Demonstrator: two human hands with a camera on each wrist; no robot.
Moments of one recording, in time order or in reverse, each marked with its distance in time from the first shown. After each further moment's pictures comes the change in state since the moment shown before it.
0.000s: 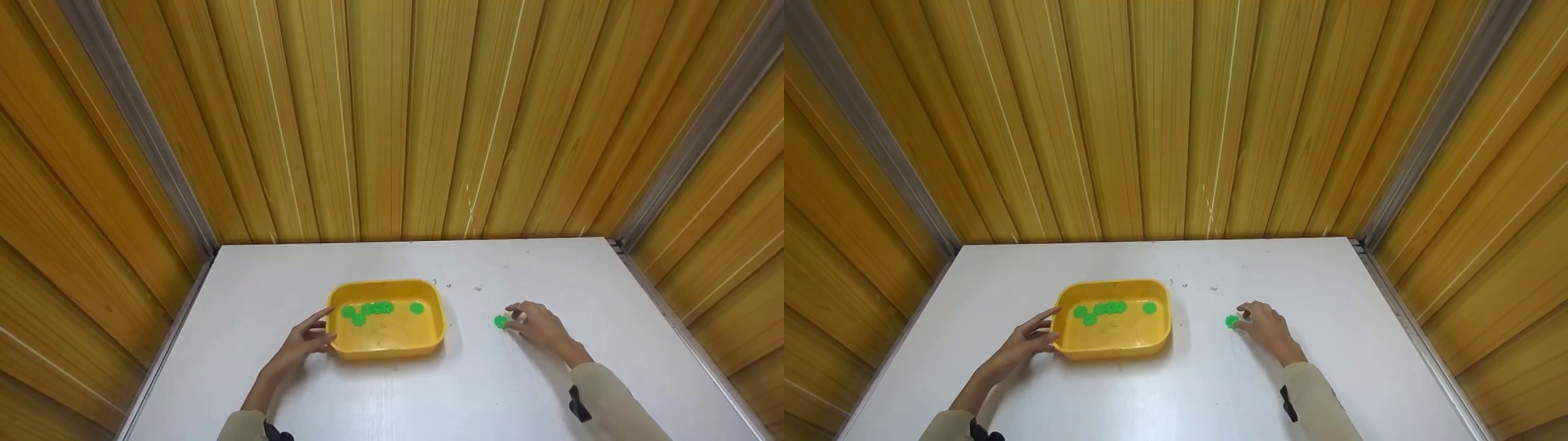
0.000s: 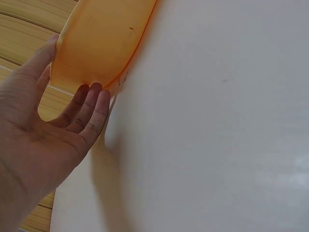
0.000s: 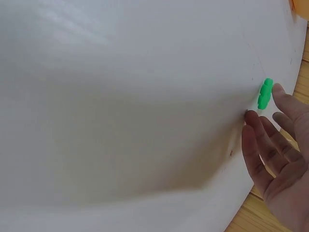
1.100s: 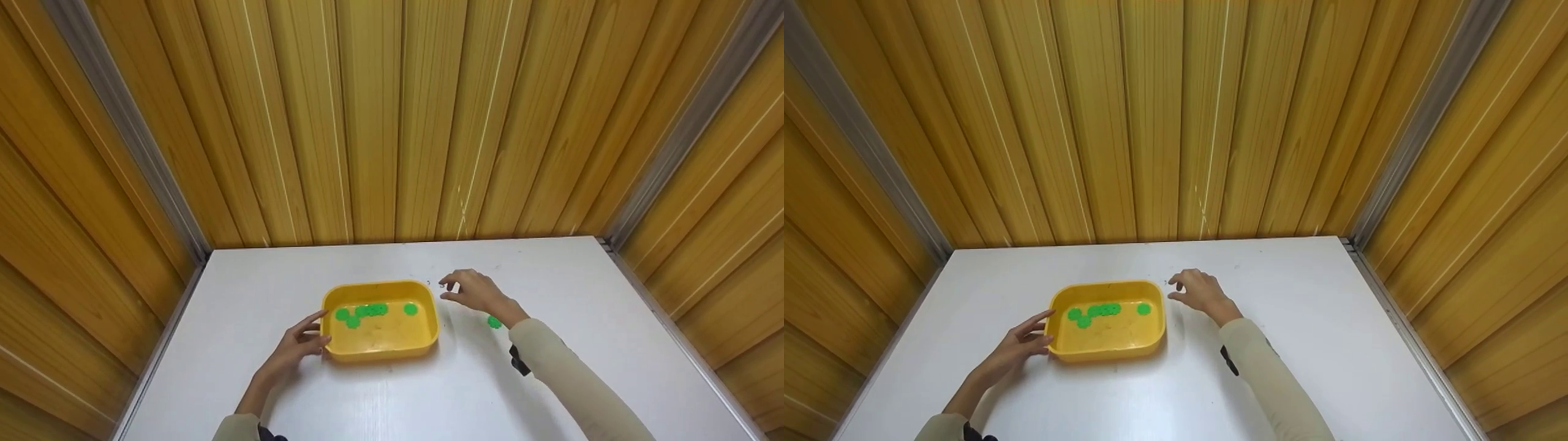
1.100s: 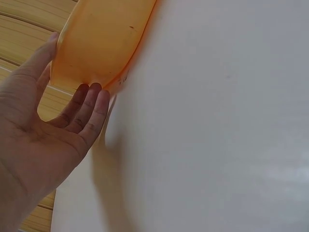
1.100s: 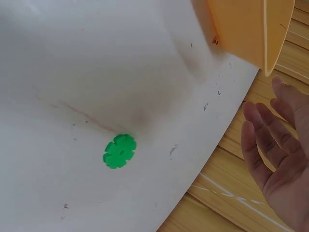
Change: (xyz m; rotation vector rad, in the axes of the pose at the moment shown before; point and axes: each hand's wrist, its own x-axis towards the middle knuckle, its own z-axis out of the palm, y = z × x) left_hand 0.002 0.003 -0.001 0.011 0.001 -0.006; right_hand 0.069 -0.116 -0.008 -0.057 -0.115 -0.254
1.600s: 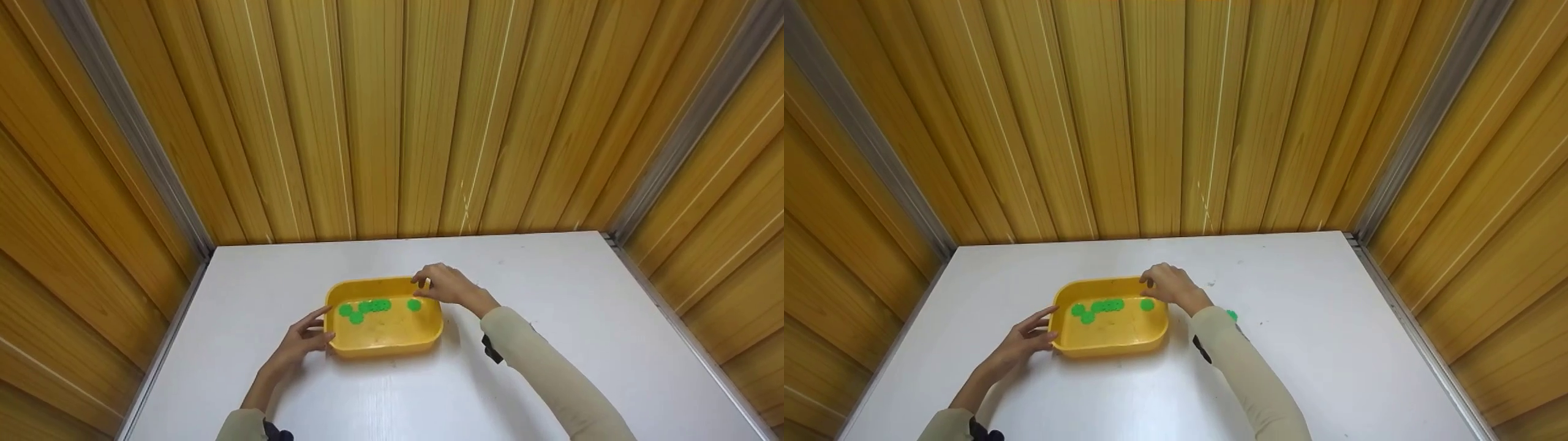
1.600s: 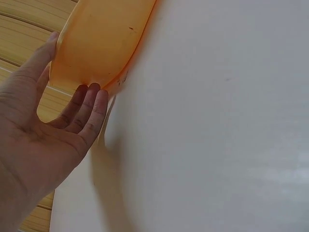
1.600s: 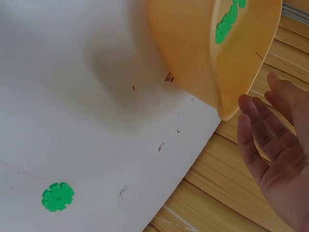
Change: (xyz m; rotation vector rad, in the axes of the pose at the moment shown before) left_hand -0.002 0.000 0.001 -0.024 0.011 -0.001; right_hand 0.033 -0.048 0.015 -0.001 -0.092 -0.111
